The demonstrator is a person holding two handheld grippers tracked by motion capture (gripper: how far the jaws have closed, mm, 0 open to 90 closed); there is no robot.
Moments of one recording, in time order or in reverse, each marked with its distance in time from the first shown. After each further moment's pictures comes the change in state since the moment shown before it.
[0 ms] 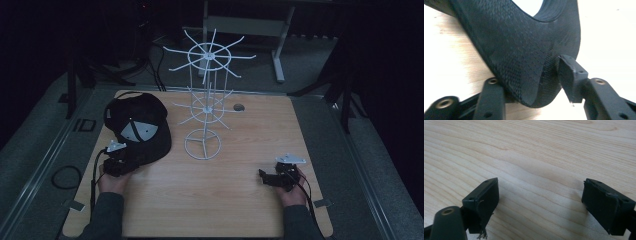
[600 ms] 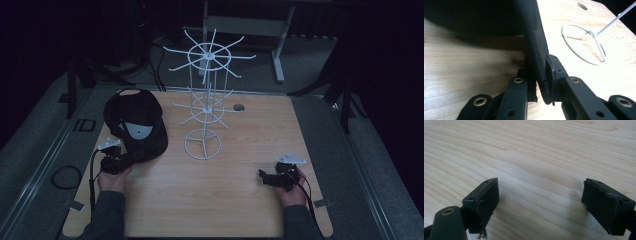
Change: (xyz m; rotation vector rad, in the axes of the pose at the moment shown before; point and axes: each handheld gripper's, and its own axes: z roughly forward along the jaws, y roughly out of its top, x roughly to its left) left arm 0.000 0.009 -0.014 -0.080 -0.127 -0.108; right arm 0.000 0.000 0.000 0.000 0.000 -0.001
